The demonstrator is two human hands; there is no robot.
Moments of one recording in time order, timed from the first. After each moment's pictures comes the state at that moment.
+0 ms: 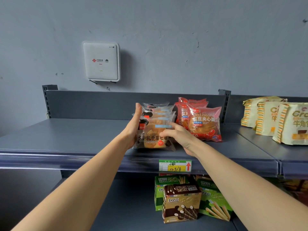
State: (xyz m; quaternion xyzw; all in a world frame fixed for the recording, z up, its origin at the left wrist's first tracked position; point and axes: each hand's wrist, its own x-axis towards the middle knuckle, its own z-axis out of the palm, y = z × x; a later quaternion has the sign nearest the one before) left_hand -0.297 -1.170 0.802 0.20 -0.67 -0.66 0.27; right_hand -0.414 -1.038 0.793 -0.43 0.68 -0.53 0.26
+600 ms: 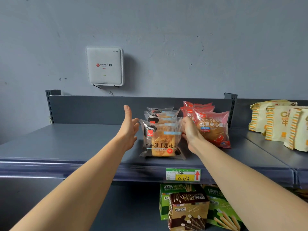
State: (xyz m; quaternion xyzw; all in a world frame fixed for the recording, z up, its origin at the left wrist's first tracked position) left_hand -0.293 -1.206 0.807 0.27 -0.58 -0.70 0.31; right_hand -0.429 -1.069 0.804 -0.29 0.65 -0.66 0.23
